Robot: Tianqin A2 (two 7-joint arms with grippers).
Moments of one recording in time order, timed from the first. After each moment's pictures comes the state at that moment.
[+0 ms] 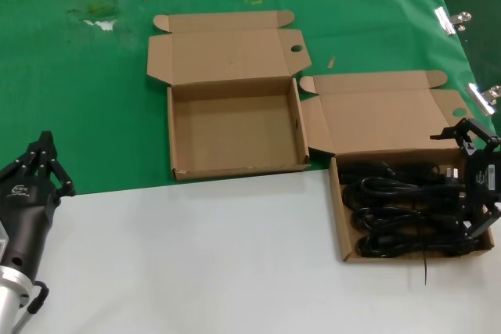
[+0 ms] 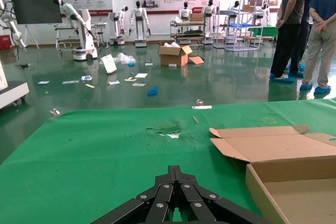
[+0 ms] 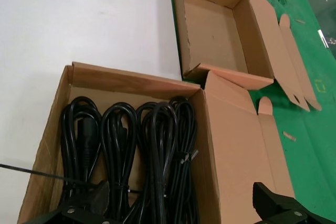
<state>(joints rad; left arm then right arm) 0.00 -0.30 1.60 -1.60 -1.80 0.00 0.00 0.58 0.91 -1.95 1.18 1.56 -0.95 -0.39</state>
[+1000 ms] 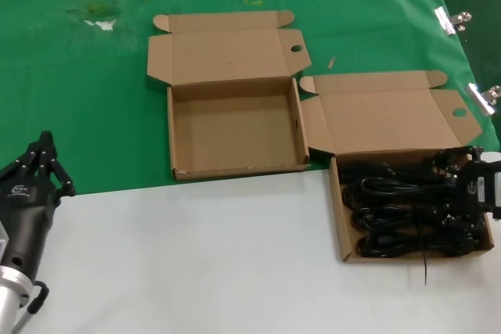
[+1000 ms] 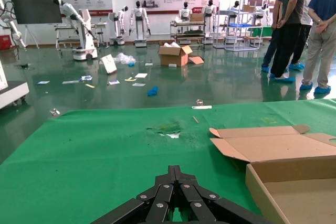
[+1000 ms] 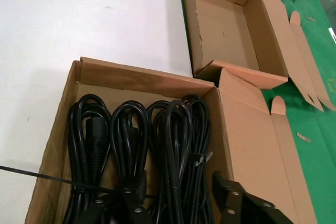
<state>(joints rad) 0.00 -0.30 1.60 -1.60 -1.80 0.00 0.00 0.56 0.86 -1.94 1.13 1.54 -0.93 -0.44</state>
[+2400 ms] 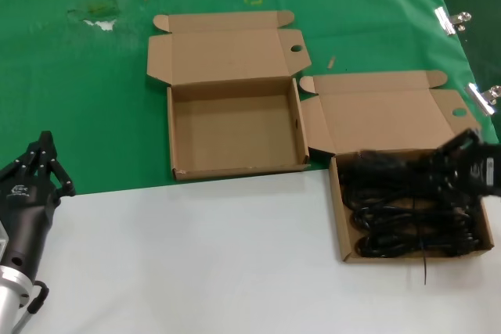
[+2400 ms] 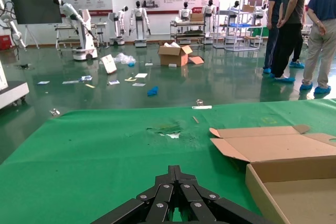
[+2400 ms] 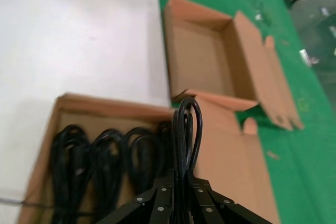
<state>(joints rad) 0.00 -0.30 1.60 -1.60 -1.80 0.00 0.00 0.52 0.93 -1.89 1.30 1.56 -0.94 -0.33</state>
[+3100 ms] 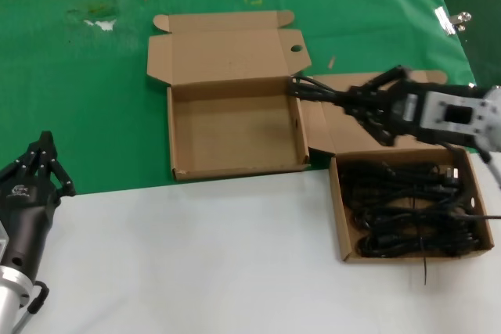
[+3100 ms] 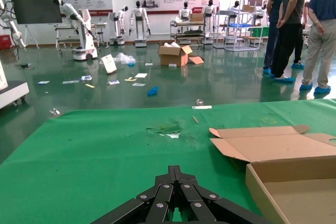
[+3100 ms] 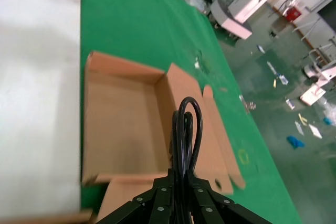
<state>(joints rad) 0.00 -0.30 1.60 -1.60 -1.80 0.00 0.00 0.68 0.70 -1.94 1.26 1.49 -0.82 -0.26</state>
